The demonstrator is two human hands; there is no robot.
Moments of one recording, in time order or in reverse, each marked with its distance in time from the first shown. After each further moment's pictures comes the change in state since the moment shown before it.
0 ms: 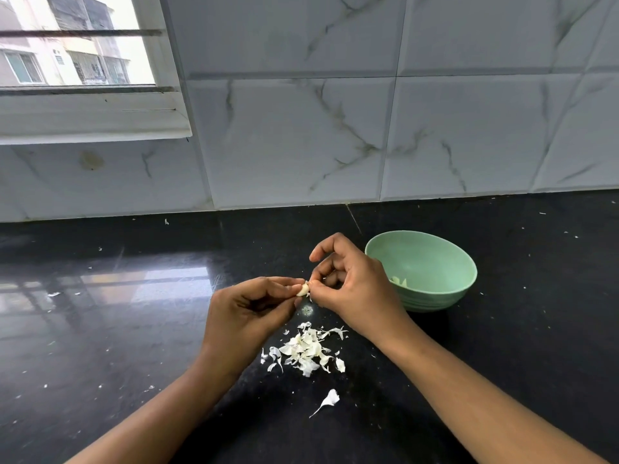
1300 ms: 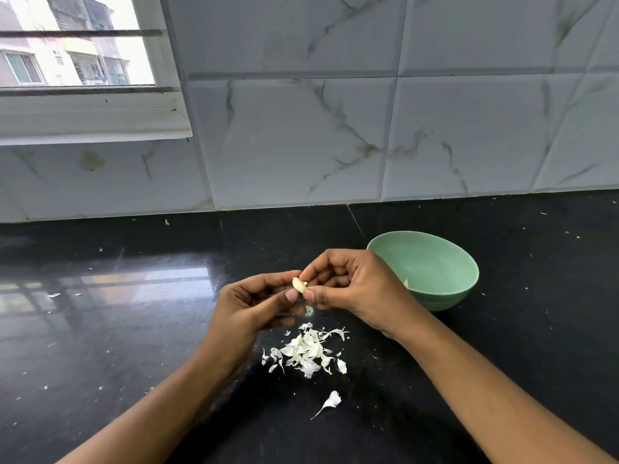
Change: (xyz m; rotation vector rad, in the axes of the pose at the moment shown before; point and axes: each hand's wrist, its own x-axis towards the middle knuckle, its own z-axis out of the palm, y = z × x) left_hand 0.006 0.007 -0.001 -0.299 -0.039 -0.422; right_hand 0.006 -0.003 -0.013 0.309 -0.250 0.137
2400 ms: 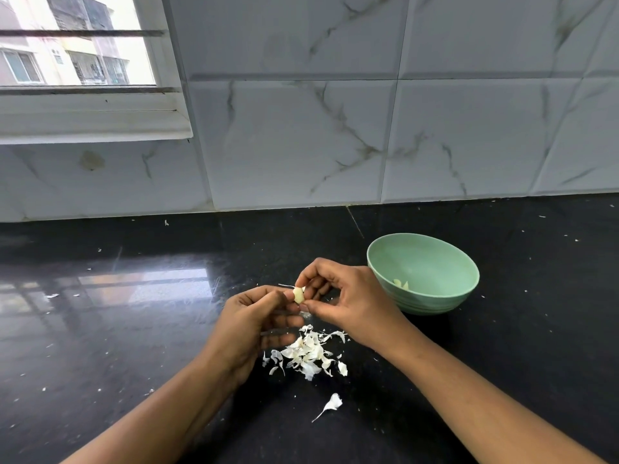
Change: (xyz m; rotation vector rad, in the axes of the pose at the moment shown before) left_hand 0.002 0.003 0.007 -0.026 0.123 -0.306; right_hand 0.001 0.016 0.012 -0.343 0.053 -0.196
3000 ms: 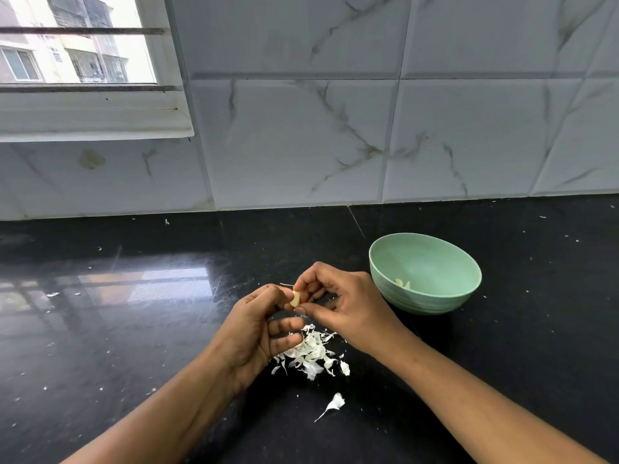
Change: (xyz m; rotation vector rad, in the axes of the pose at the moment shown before) left_hand -0.003 0.002 0.003 -0.208 -0.085 -0.104; right_hand -0.002 0.005 0.010 0.086 0.003 -0.041
